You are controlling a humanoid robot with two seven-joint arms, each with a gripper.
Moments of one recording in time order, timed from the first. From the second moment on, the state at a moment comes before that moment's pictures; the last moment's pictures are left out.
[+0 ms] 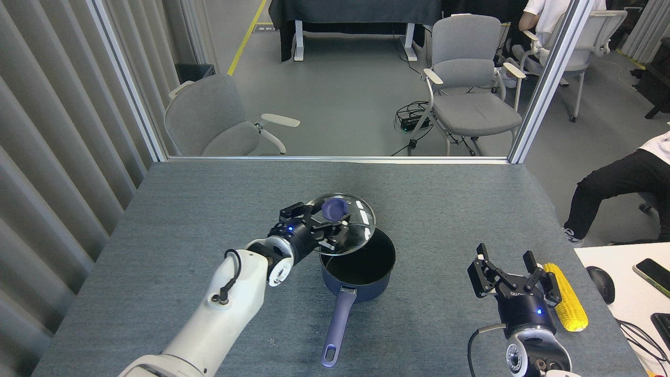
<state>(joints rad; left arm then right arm) -0.79 -0.02 -0.41 -0.70 -1.32 -0.31 -0.02 -0.13 -0.06 -0.12 -1.42 1.29 -0.06 -0.02</state>
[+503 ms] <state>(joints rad) -0.49 0.35 -0.18 -0.93 -1.33 -0.32 -0.02 -0.13 -0.07 -0.12 -1.42 1.29 -0.06 -0.02</state>
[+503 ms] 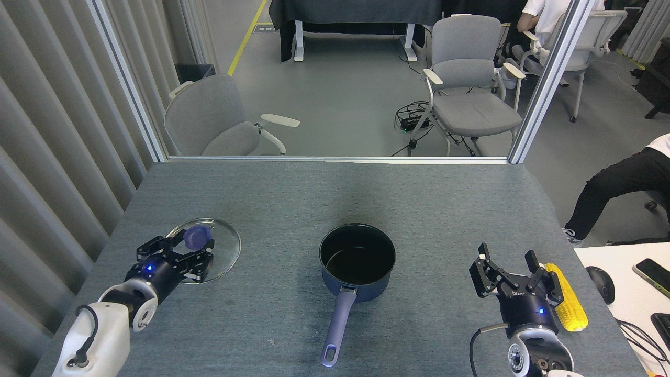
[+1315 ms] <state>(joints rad) -0.41 0.41 -0.01 -0.71 -1.33 -0.26 0.00 -0.12 -0.08 -0.12 -1.42 1.29 -0.06 -0.02</state>
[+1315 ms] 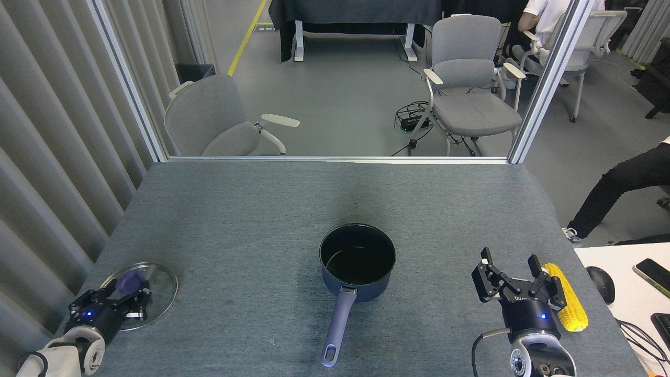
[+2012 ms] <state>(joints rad) -0.33 0.41 0.06 -0.89 -1.32 -0.22 -0.01 -0.12 -0.08 -0.12 -1.42 1.29 -0.06 -0.03</state>
